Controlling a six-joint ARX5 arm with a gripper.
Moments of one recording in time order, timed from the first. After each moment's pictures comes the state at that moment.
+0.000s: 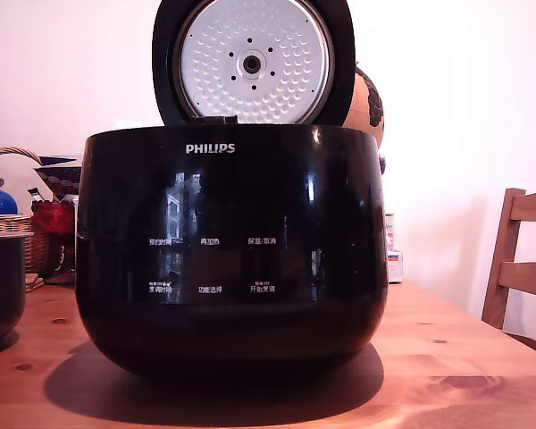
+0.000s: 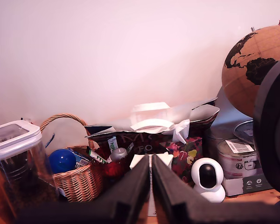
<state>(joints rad) -0.25 0.59 0.67 -0.01 -0.17 0.08</state>
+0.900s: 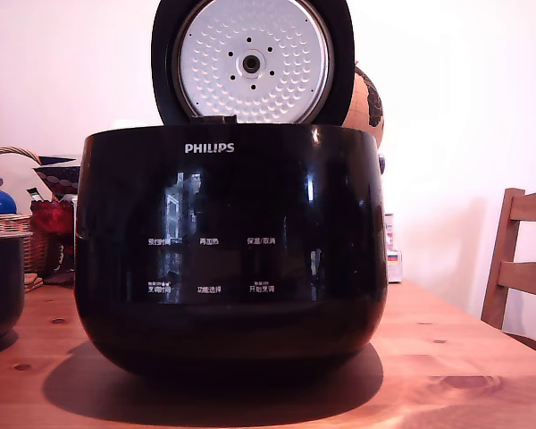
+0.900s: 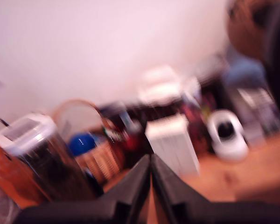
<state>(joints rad) -0.16 0.66 0.96 -0.58 0.00 0.44</state>
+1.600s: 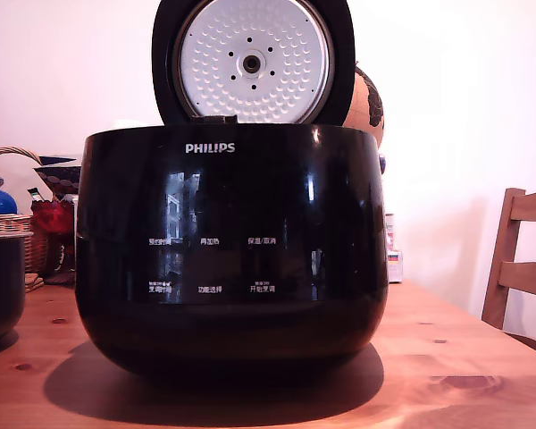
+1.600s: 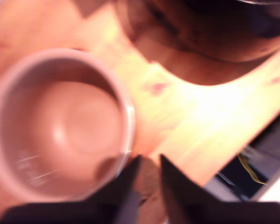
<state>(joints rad) -0.16 1.12 1.13 -1.23 0.14 0.63</state>
